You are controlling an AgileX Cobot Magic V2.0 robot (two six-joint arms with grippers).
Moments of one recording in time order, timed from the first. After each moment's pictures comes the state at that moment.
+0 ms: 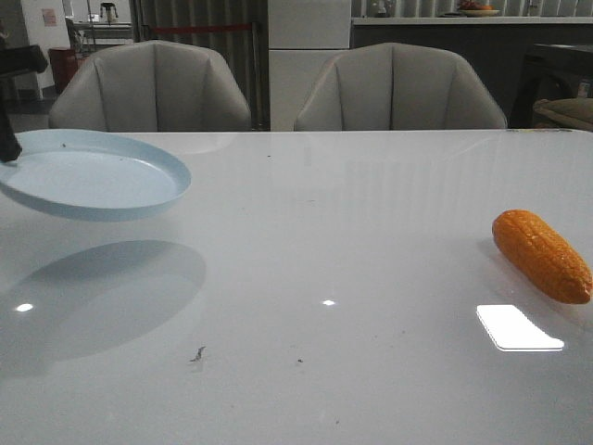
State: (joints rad) left arm 0.00 1.85 -1.52 -0.27 1.00 -0.06; right arm 0.07 0.80 -0.59 0.15 0.30 0.00
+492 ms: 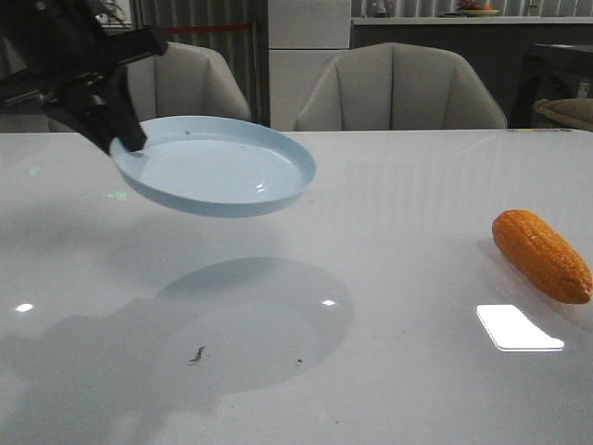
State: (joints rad) left arm -0.26 1.86 -1.54 -0.35 0.94 -0.06; right arm 0.07 0.80 -0.59 0.15 0.30 0.00
